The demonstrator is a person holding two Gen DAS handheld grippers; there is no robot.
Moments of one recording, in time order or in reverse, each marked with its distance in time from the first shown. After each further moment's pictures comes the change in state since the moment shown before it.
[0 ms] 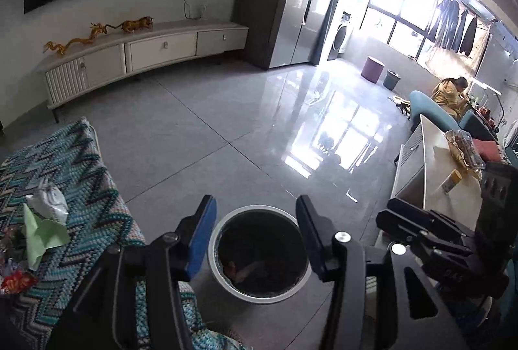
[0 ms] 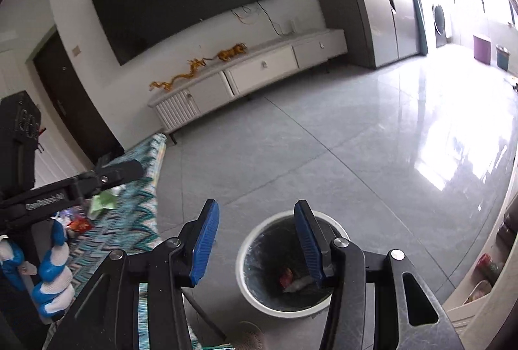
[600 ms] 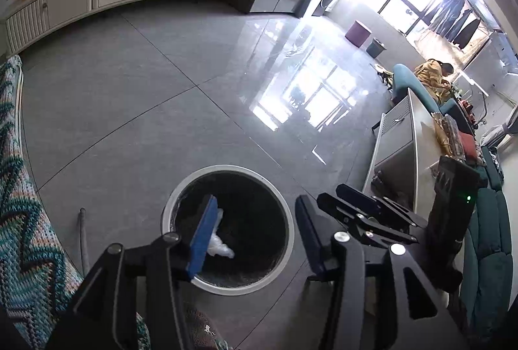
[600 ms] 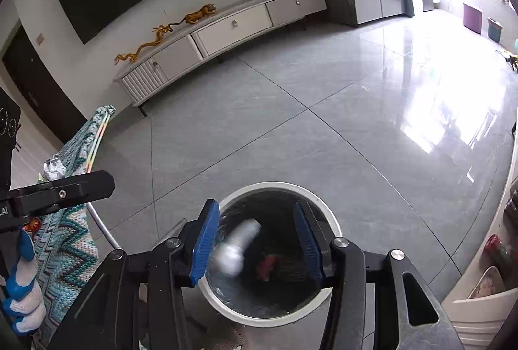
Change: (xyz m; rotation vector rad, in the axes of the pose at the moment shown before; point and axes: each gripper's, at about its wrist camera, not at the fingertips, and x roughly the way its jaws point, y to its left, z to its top) left arm 0.138 0.005 -0.017 -0.083 0.271 -0.182; right arm 0.110 -0.067 -0.035 0.087 0.185 -0.096
